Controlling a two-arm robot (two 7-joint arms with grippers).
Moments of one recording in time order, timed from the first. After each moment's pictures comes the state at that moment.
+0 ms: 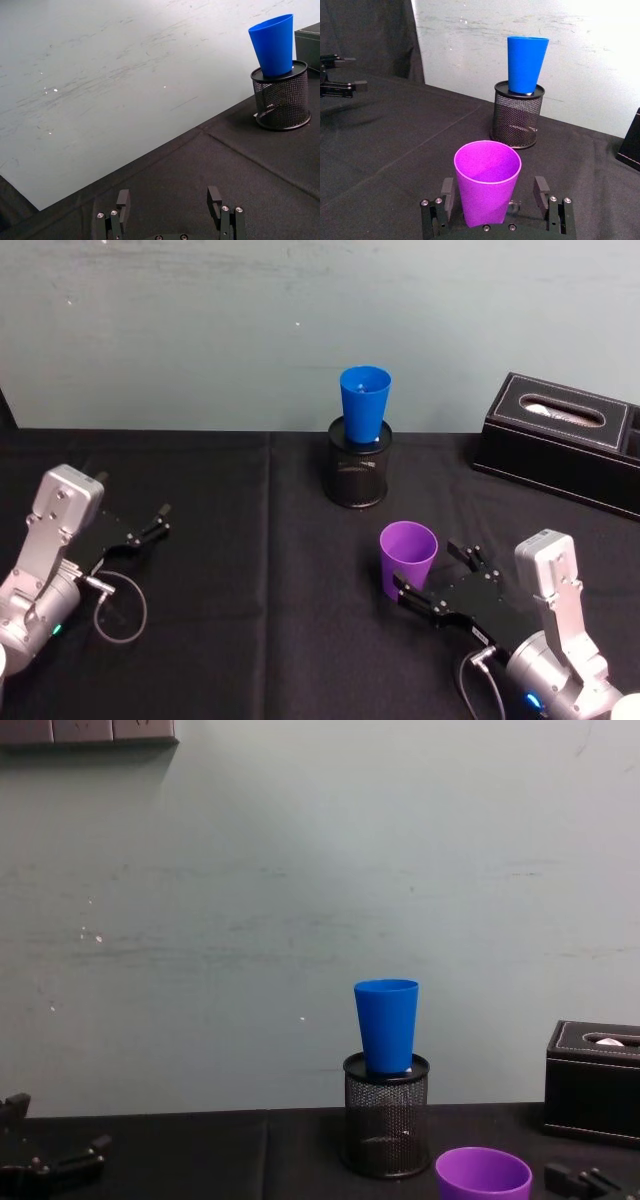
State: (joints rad) left arm -0.20 0.60 0.45 -1.41 -0.25 -0.12 0.03; right arm 0.06 0.37 -0.35 -1.45 0.24 -0.14 0.25
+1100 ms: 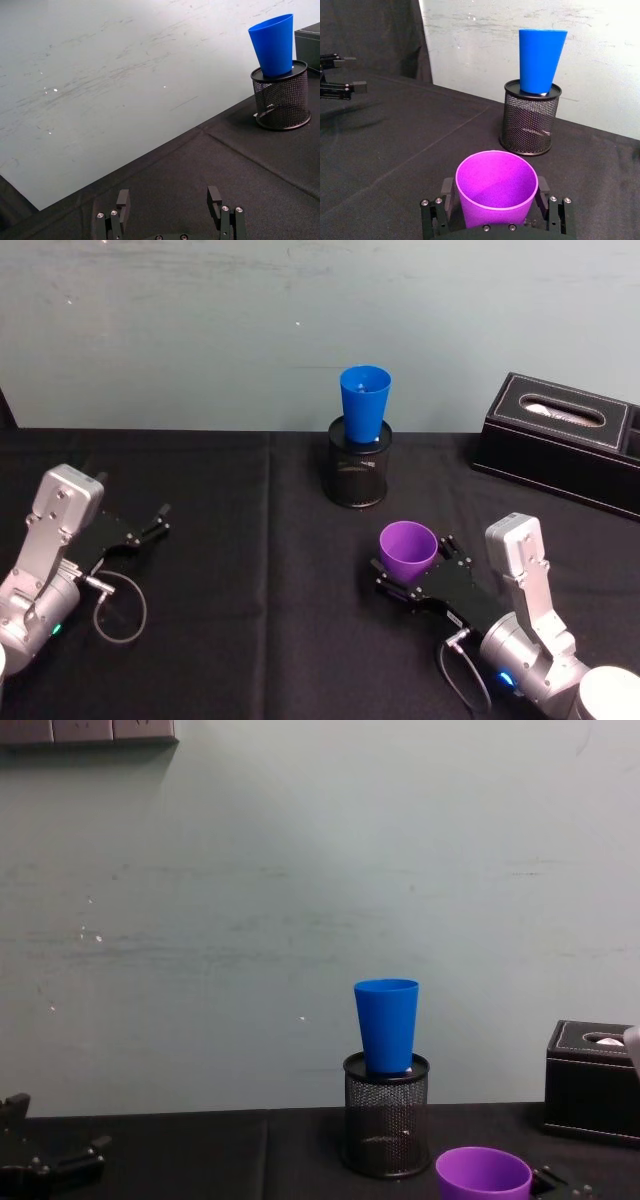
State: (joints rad) left arm -0.20 0.60 0.45 -1.41 -0.25 -0.12 0.03; right arm 0.16 0.27 -0.33 -1.31 0.19 -0.15 0.35
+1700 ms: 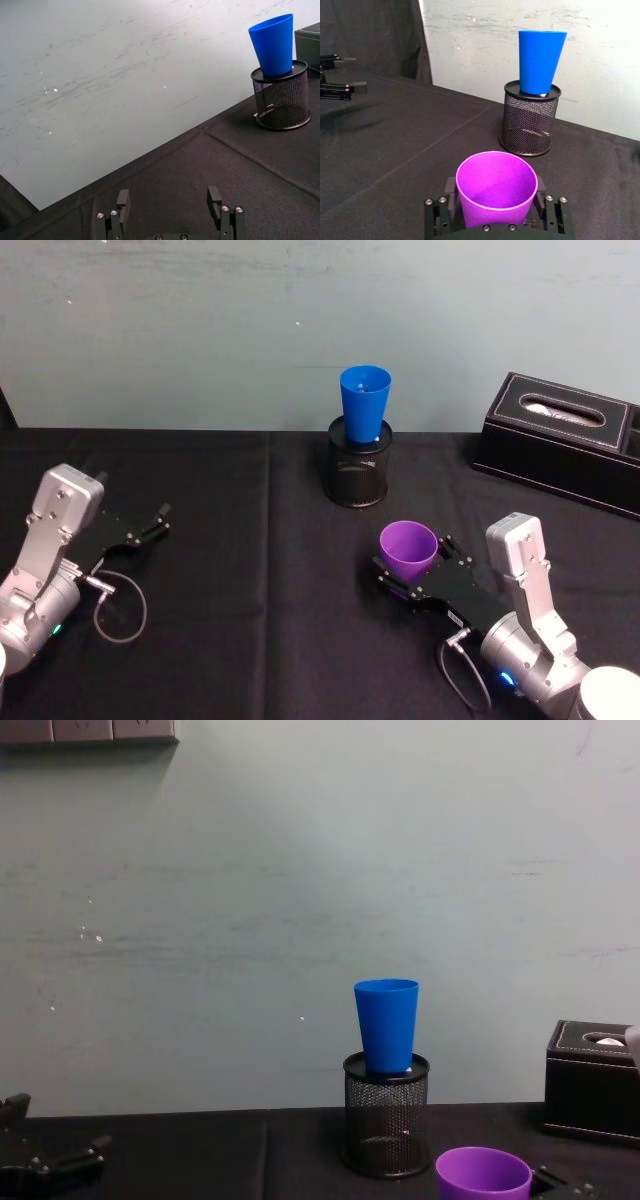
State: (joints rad) left arm -0.20 0.60 0.45 -1.41 -0.25 -0.12 0.03; right arm 0.16 0.28 -0.33 -1.31 0.19 -0.15 0.34
